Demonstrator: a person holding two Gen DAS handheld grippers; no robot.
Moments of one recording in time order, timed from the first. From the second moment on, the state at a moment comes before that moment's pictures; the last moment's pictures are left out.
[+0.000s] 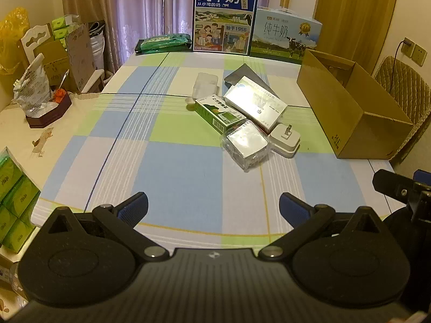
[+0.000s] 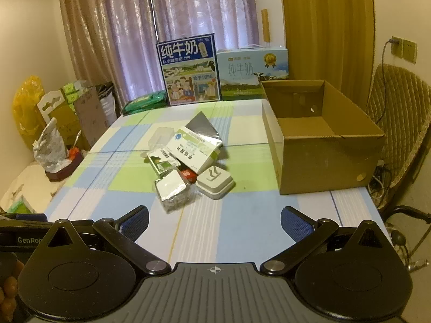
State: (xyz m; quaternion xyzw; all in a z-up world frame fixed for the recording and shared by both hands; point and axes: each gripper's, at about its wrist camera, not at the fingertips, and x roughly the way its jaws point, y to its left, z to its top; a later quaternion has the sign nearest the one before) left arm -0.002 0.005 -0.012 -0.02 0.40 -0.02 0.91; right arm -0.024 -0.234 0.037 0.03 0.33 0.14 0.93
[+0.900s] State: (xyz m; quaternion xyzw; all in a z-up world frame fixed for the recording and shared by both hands) left arm 0.000 0.005 -0.015 -0.03 0.41 -0.03 0.91; right arm -0.019 -0.234 0.028 0.03 0.35 0.14 0.93
